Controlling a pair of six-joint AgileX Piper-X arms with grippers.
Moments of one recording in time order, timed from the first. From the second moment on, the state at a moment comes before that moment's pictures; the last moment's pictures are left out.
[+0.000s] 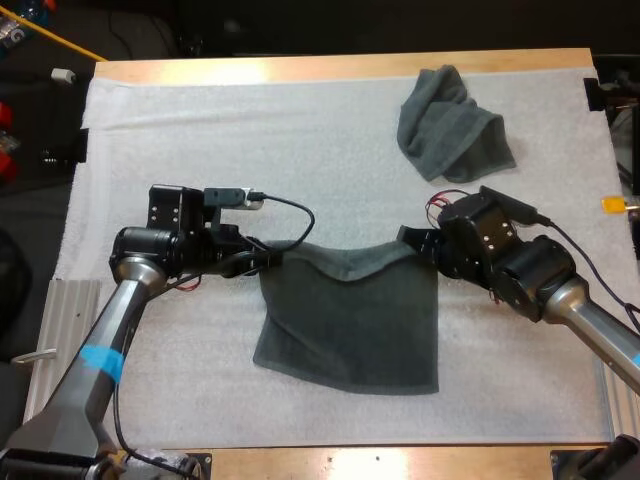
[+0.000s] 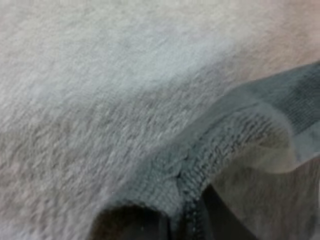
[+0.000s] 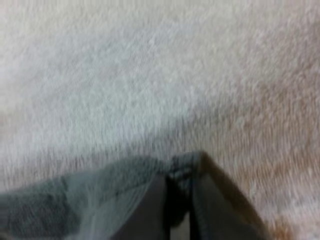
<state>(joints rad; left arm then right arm) -0.10 1.40 -0.87 0.71 0.68 -1.80 0.62 1.33 -0.97 0.68 0.10 -0.96</state>
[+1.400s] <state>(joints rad) -0.10 1.14 -0.92 0.84 0.78 -1.80 0.63 1.07 -0.97 0.91 0.06 -1.19</state>
